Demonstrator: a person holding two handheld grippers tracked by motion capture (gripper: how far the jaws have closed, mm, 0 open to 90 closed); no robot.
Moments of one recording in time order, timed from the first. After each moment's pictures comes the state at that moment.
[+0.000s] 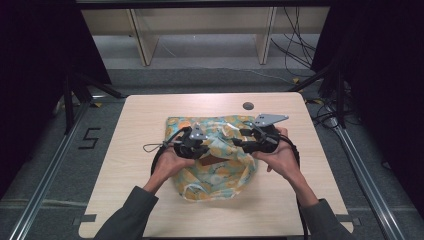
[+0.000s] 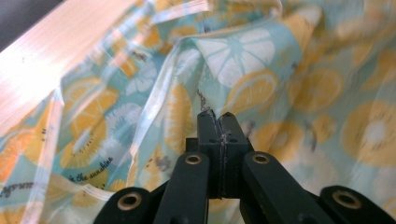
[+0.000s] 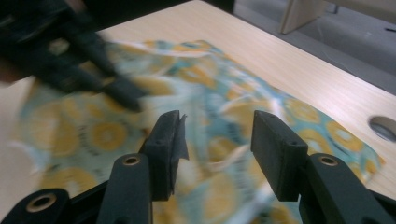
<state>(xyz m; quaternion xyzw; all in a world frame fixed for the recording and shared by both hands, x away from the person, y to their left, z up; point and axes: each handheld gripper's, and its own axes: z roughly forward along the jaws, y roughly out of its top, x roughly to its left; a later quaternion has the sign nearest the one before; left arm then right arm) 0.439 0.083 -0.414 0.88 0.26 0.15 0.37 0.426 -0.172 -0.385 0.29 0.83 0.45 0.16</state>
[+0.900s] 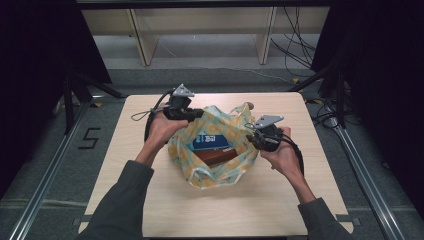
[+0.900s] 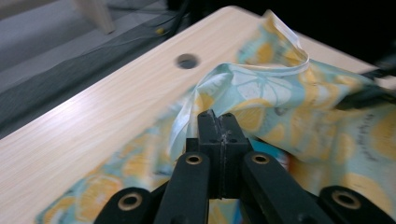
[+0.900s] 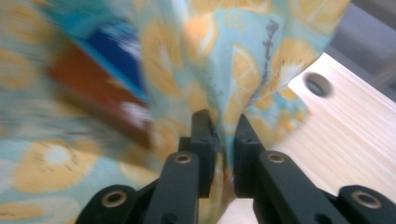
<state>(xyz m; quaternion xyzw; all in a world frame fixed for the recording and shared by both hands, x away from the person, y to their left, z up) 0.514 0.100 -0.356 0.83 0.34 0.17 0.41 0.446 -0.188 -0.407 0.33 0.86 0.33 0.23</state>
